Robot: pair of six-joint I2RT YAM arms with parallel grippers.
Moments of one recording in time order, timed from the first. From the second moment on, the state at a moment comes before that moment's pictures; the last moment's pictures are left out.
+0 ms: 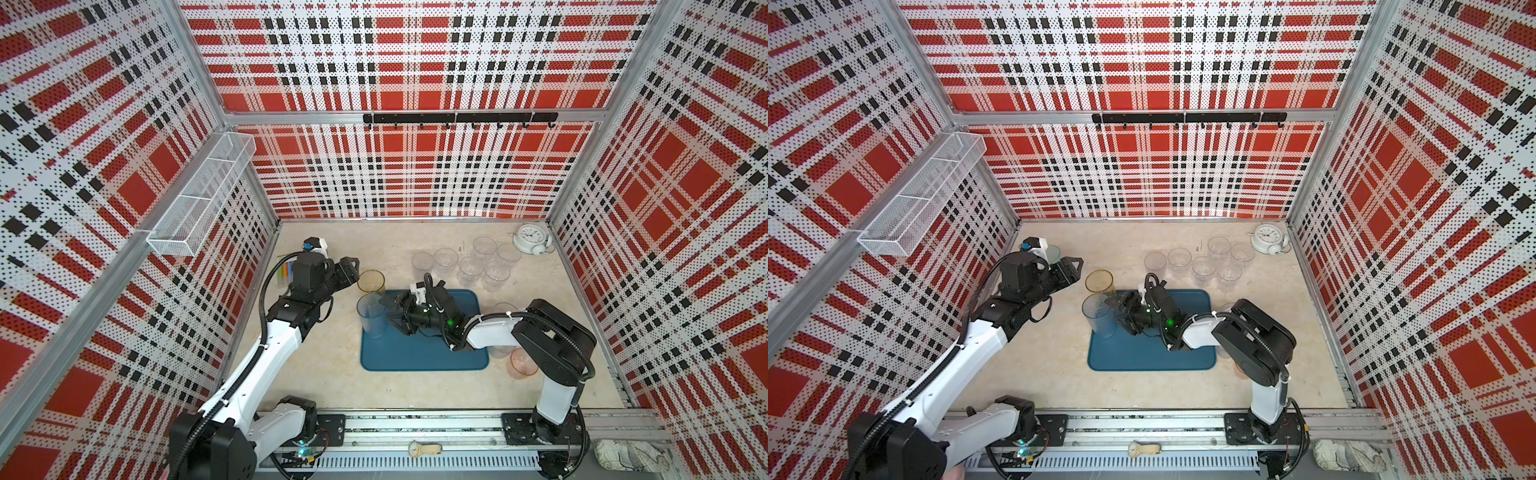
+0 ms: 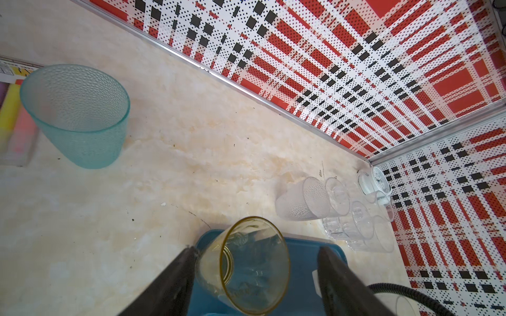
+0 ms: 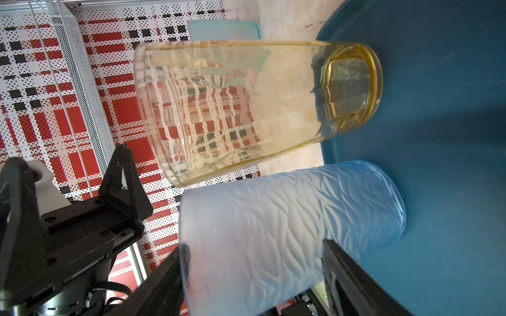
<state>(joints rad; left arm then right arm) -0.23 1.09 0.85 -0.21 0.09 -0.61 0.85 1.83 0.82 0.73 -0.35 1.58</state>
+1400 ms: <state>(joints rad) 0.23 1.48 1.06 -0.26 0.22 -0.54 0.74 1.53 0.77 0.33 -0.31 1.34</state>
